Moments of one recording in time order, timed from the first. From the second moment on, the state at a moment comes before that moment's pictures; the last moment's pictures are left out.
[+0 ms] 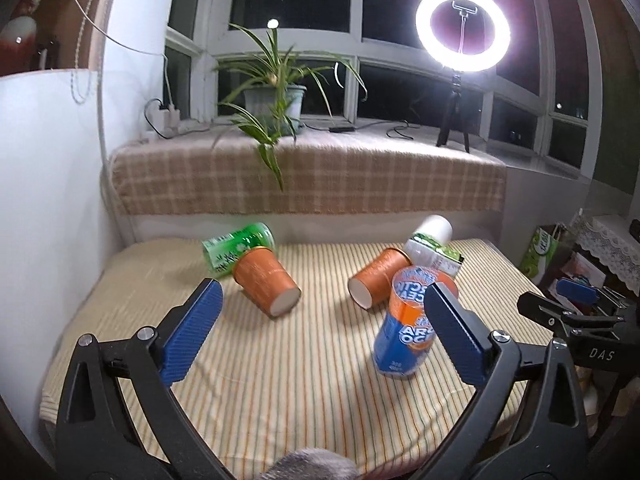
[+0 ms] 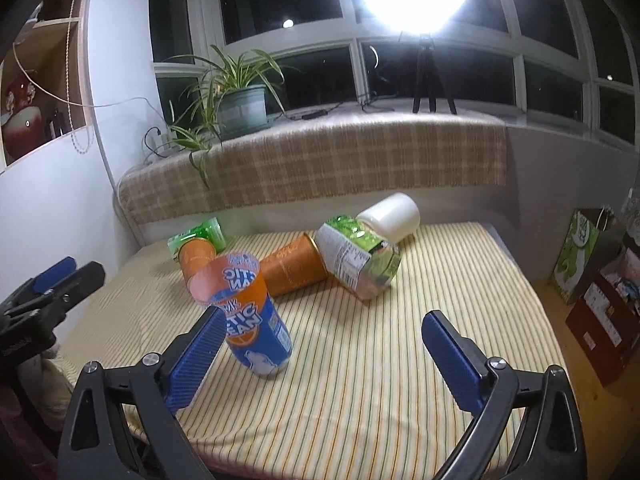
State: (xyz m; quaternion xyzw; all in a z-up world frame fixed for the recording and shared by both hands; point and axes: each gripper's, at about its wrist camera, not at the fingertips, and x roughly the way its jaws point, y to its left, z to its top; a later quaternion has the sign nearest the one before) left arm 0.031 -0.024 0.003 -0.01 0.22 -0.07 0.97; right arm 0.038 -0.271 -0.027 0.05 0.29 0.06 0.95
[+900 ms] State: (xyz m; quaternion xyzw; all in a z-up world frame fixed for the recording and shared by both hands) left arm 0.025 -0.020 0.007 -0.01 0.20 -0.05 0.98; right arm 0.045 -0.270 -0.032 0.06 0.28 0.05 0.96
